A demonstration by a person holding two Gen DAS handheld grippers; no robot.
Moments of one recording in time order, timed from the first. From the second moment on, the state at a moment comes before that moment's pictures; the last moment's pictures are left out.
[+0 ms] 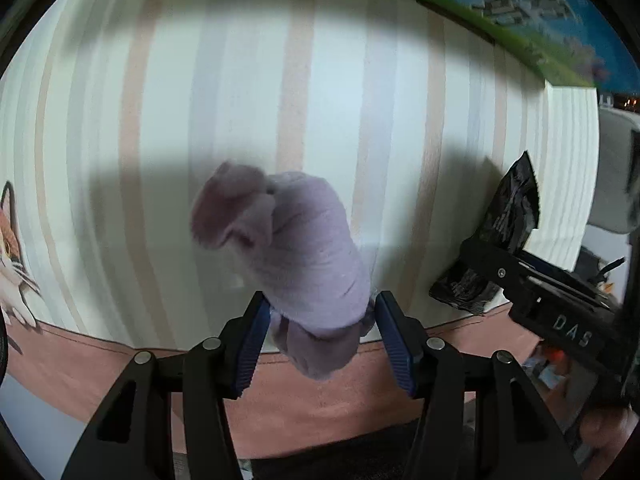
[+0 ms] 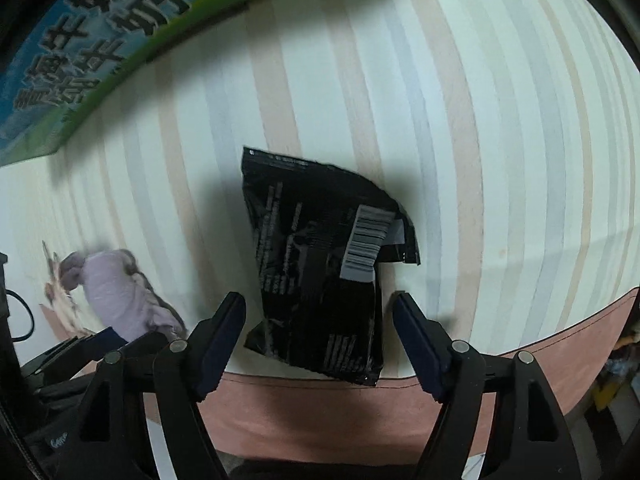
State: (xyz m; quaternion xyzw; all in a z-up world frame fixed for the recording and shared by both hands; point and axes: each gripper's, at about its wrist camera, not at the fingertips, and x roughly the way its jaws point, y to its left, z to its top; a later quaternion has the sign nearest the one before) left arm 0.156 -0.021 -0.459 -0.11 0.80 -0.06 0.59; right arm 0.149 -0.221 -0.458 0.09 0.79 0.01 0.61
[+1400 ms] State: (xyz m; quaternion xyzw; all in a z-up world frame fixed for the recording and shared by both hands) left arm 0.363 0.040 -0.329 -0.09 0.77 -0.05 0.62; right arm 0.327 -0.110 -0.296 0.03 0.69 0.19 0.70
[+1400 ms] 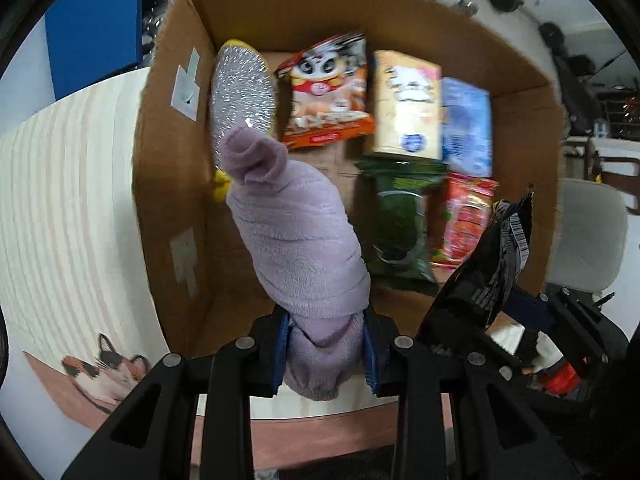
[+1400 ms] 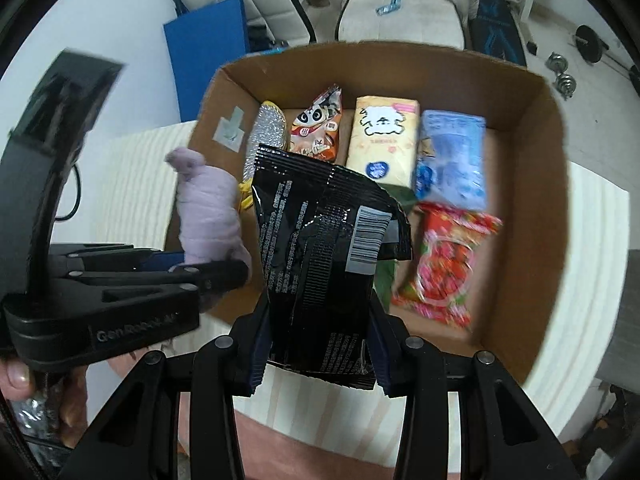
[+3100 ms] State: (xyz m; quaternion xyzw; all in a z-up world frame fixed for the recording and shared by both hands) left arm 0.298 0.015 -0.263 -0.03 0.62 0.04 0.78; right arm 0.308 -0.194 -0.272 0.00 0.65 0.04 0.76
